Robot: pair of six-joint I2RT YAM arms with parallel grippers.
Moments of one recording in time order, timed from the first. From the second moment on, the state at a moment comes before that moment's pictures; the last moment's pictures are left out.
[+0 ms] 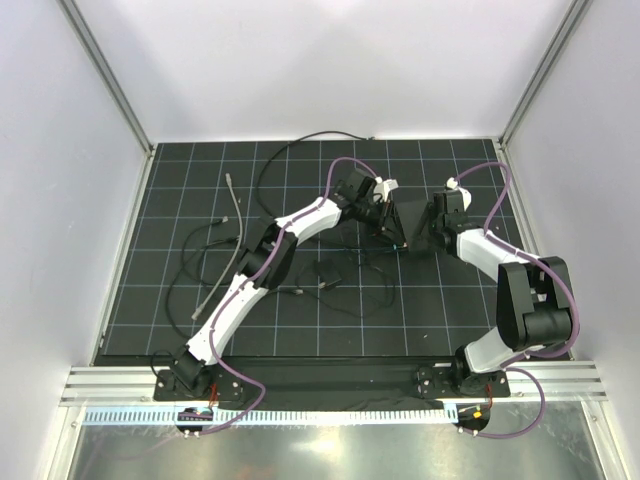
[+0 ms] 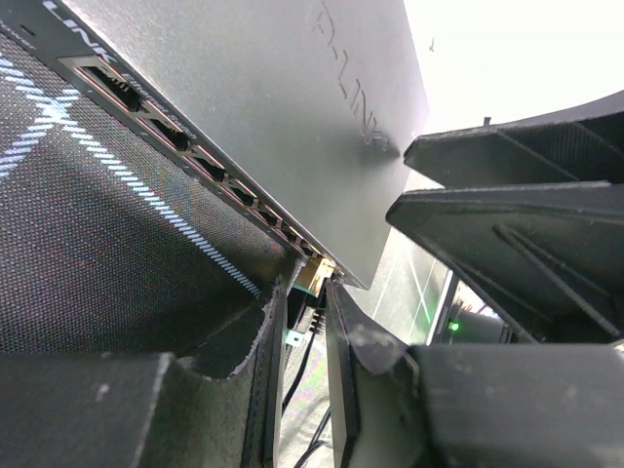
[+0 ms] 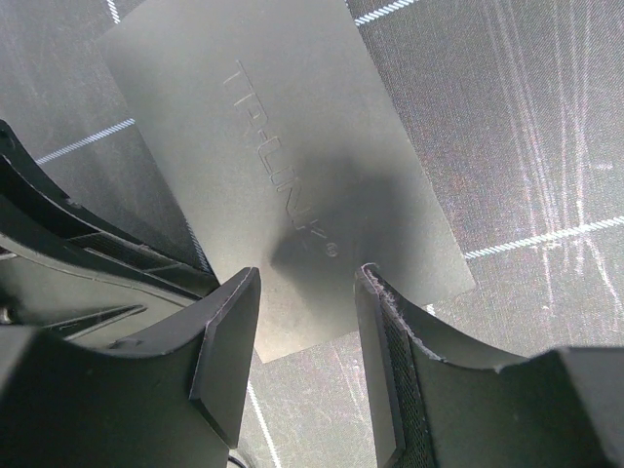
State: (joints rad) left arm -0.70 2.71 2.26 -0.32 0.84 -0.62; right arm 0.12 1.53 0.82 -0.14 0.13 0.50
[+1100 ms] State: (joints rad) left arm -0.75 2.67 2.45 -0.76 0.48 -0.40; right arm 0.12 1.65 0.88 0.02 0.09 0.50
